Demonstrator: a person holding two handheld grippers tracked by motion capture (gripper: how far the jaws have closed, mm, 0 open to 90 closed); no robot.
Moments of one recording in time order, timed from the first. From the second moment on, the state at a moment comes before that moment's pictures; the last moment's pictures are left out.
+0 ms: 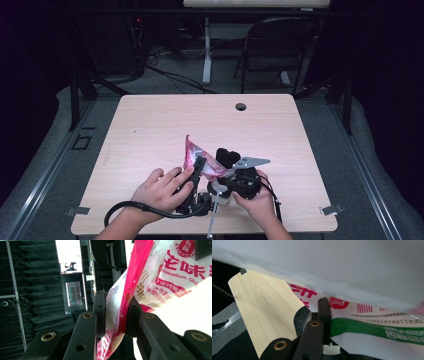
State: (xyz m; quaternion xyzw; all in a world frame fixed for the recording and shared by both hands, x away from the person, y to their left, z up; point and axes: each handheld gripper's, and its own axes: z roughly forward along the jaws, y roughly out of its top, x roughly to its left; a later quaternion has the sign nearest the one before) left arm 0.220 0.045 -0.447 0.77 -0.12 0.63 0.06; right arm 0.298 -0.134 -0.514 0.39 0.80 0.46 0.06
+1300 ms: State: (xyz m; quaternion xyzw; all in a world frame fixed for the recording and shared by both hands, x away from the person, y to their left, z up) left arm 0.224 0.087 -0.471 0.79 -0.03 0.60 0.10; right arm 0.295 -0.135 -0.511 0.38 0.80 0.45 0.07
